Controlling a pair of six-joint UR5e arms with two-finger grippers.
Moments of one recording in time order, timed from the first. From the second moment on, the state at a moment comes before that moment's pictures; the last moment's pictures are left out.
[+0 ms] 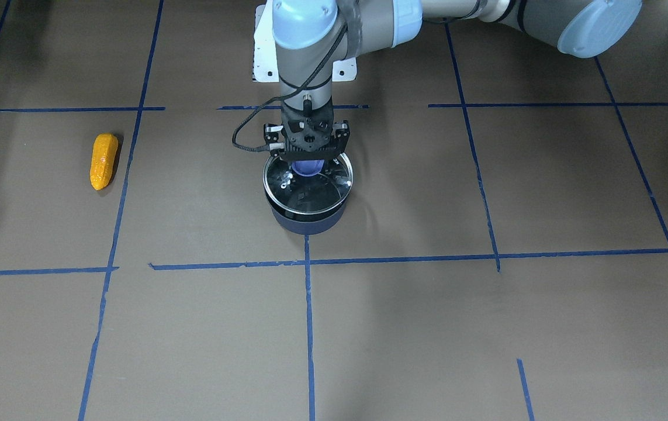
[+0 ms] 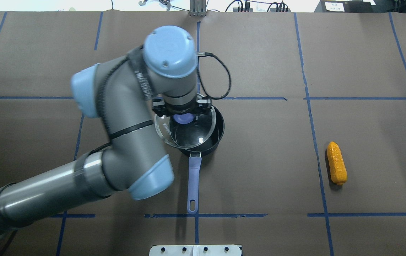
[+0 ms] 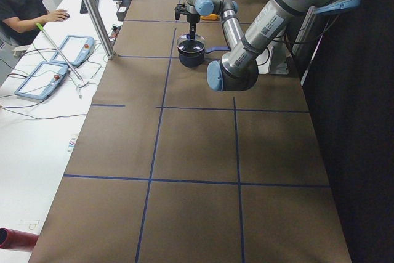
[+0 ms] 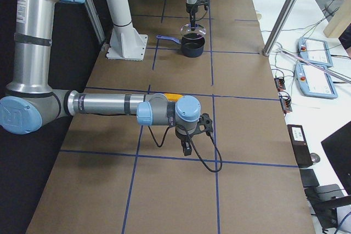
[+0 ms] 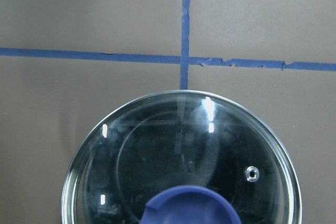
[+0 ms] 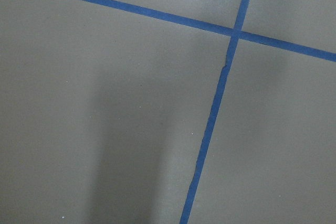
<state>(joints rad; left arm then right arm) -0.57 -2.42 -1.75 -1.32 -1.87 -1.21 1.52 -1.73 1.75 -1.55 2.41 -0.19</state>
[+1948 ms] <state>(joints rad) -0.67 -1.89 -1.80 -1.71 -2.04 -1.03 1.45 -1.73 1.75 -1.47 2.43 -0.05</state>
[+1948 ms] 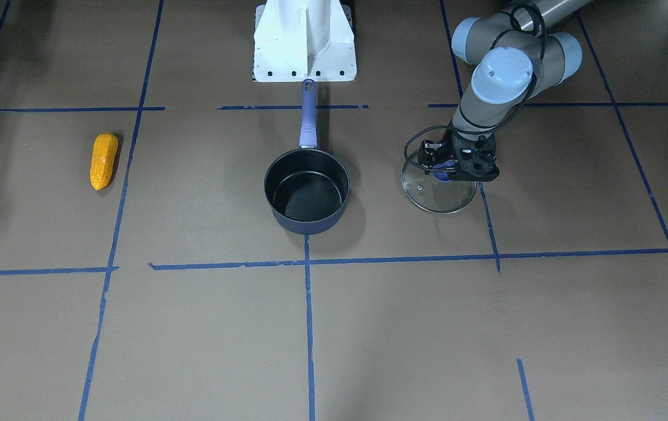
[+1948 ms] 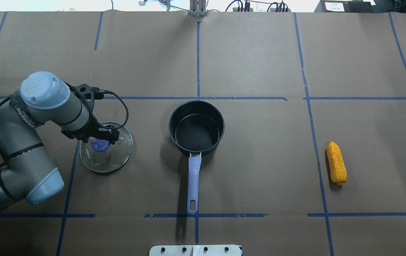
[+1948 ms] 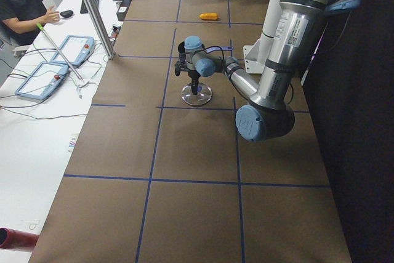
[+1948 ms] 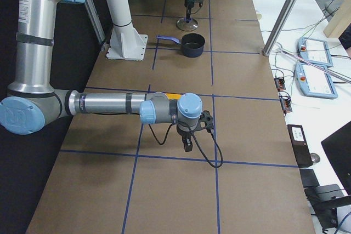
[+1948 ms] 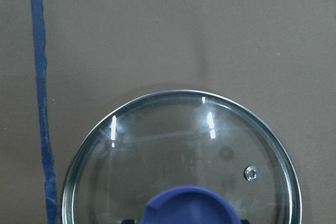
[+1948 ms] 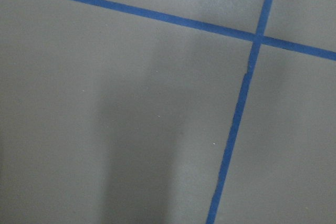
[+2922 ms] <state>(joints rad) -0.88 -1.73 -1.95 -1.70 -2.13 -0.97 0.90 -1.73 1.86 -0.95 2.20 1.02</state>
